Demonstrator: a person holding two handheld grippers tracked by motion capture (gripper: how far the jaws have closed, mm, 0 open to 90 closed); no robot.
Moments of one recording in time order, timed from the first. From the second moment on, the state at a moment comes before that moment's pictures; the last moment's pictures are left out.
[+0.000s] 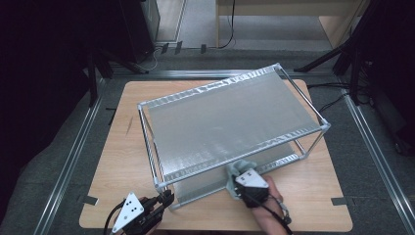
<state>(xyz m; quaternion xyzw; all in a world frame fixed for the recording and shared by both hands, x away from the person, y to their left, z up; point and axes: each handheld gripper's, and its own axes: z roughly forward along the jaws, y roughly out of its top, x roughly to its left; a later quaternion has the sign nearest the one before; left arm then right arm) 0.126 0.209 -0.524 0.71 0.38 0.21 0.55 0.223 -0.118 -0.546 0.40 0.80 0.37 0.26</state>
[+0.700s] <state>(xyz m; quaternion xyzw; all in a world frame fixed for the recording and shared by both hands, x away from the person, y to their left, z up) 0.124 0.217 -0.526 0.70 0.40 0.23 0.55 0.261 -0.209 -0.547 0.52 0.72 0.36 0.28</state>
